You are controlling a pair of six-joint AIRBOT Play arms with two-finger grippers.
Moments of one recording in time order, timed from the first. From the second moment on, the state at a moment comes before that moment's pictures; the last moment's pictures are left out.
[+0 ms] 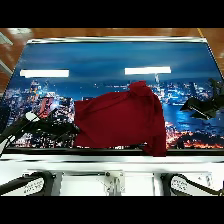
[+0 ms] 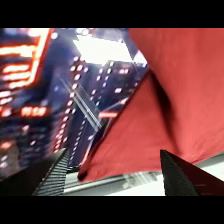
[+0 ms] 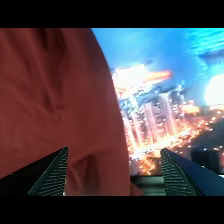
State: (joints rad) left arm 0.04 -1.28 0.60 0.87 -1.04 -1.42; right arm -0.44 -1.33 1.22 -1.22 1.44 1.38
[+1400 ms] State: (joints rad) left arm -0.17 -1.37 0.62 0.79 -1.08 -1.31; right arm -0.45 -1.34 0.85 -1.14 1.25 1.31
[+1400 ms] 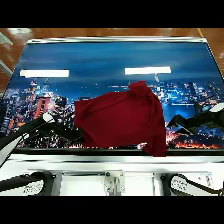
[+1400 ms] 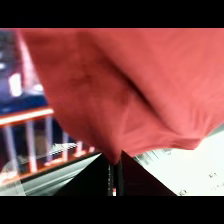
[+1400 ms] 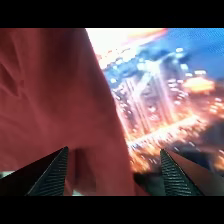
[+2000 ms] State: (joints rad) left arm -0.16 -1.31 0.62 0.78 -1.04 -1.32; right arm -0.35 -1.42 0.76 -1.03 1.13 1.29
